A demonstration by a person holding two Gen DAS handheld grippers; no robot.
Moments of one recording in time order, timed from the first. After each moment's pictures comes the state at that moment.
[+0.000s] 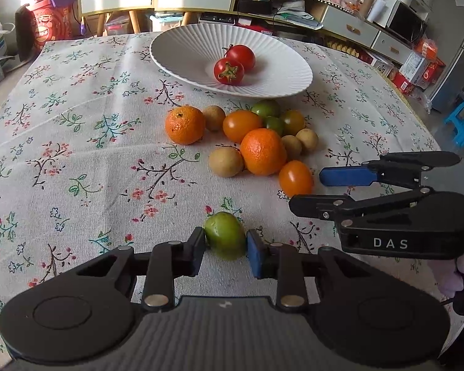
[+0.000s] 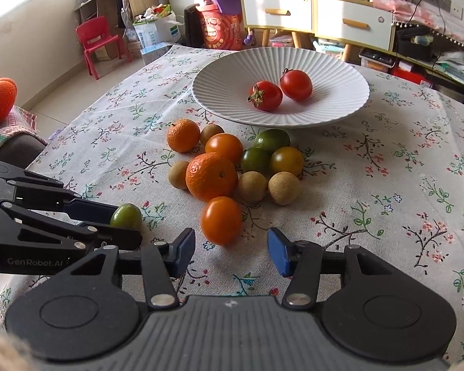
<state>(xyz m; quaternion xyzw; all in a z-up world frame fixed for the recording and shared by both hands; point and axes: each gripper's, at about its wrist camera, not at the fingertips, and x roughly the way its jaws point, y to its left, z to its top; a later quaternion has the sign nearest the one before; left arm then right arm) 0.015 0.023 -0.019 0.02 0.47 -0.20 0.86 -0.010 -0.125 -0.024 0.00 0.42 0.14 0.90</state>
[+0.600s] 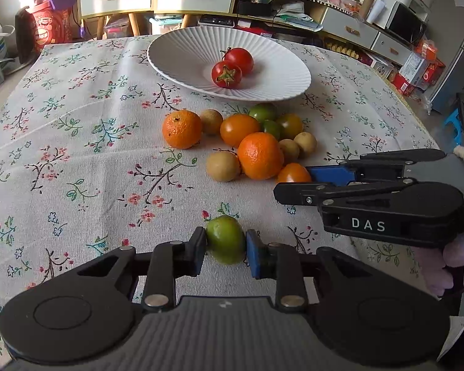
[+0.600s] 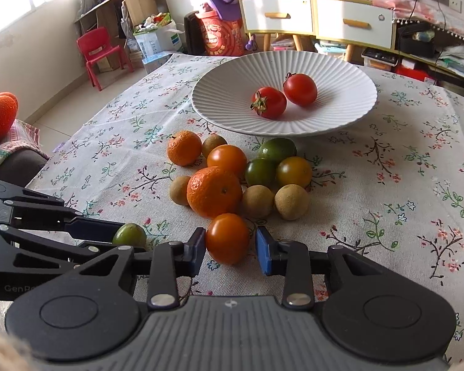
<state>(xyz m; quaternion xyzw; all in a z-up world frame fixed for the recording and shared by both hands) 0.017 0.018 -0.018 0.02 0.47 -0.20 0.86 0.001 -0.125 -0.028 0.03 0.41 0.15 0.90</state>
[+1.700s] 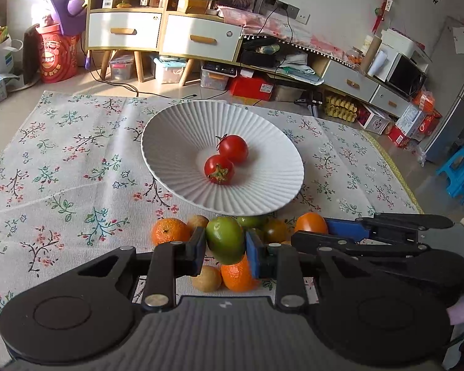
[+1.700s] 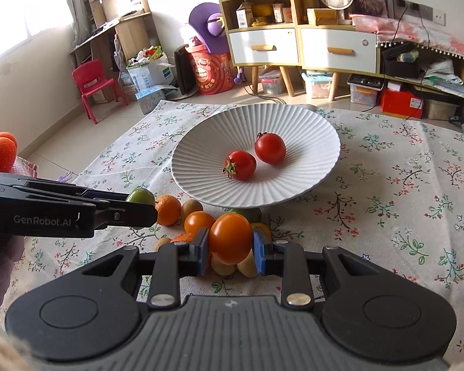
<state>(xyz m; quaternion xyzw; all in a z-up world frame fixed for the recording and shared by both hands) 0.067 0.004 0.029 -0.03 0.40 -0.20 0.89 0.015 -0.155 0.009 0.05 0.36 0.13 0.92</state>
